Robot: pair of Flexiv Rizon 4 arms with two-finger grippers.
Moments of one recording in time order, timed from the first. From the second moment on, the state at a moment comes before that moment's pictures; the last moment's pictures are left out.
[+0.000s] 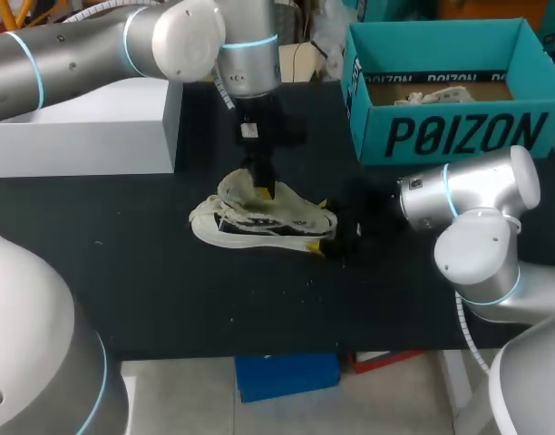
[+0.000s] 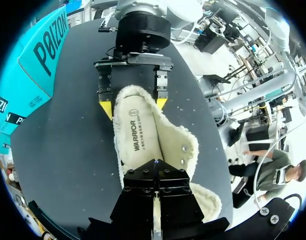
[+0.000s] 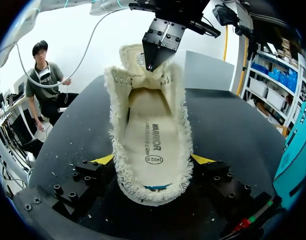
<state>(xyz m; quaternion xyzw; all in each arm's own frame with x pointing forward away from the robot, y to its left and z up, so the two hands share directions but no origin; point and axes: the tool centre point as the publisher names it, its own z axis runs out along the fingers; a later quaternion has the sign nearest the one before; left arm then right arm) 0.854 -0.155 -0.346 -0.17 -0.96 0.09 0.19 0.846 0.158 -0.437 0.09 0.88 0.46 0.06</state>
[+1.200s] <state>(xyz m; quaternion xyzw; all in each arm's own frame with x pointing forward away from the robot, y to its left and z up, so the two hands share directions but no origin) 0.824 -0.168 -0.402 -0.16 -0.96 0.08 0.21 0.846 0.158 -0.437 0.09 0.88 0.46 0.06</state>
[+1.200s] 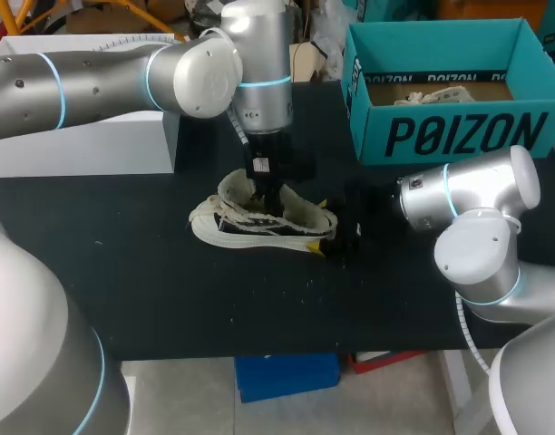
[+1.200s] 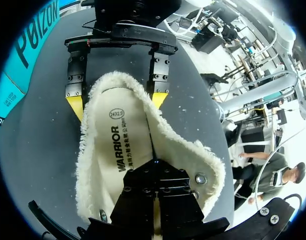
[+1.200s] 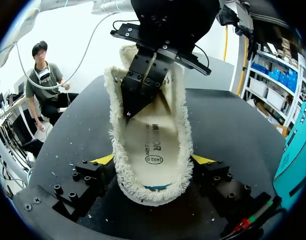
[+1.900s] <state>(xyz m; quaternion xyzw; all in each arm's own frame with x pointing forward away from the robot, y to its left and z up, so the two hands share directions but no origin) 0.823 -0.168 -0.416 -0.13 -0.97 0.05 0.19 0.846 0.158 -0.437 0.09 0.88 0.46 0.06</state>
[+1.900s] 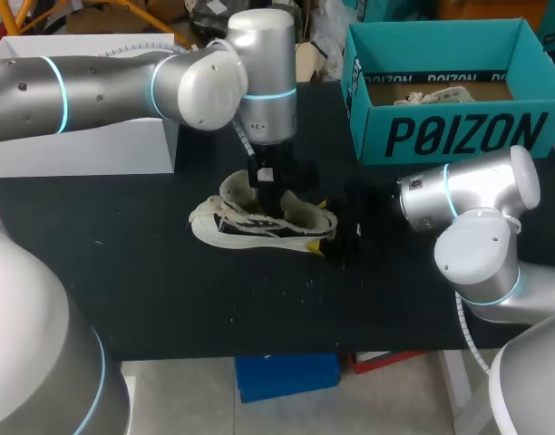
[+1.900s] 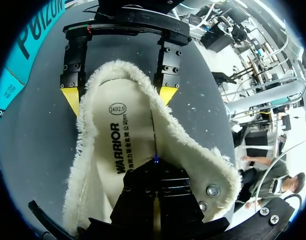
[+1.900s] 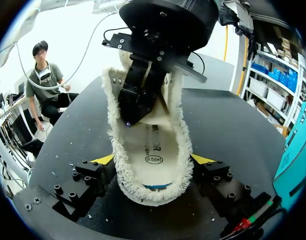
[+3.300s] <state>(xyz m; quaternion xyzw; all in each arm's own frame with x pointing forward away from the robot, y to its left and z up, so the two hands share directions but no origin) 0.840 -0.151 -0.421 -0.08 -1.00 -0.03 -0.01 0.846 0.159 -0.437 0.09 0.88 0.46 0.06</state>
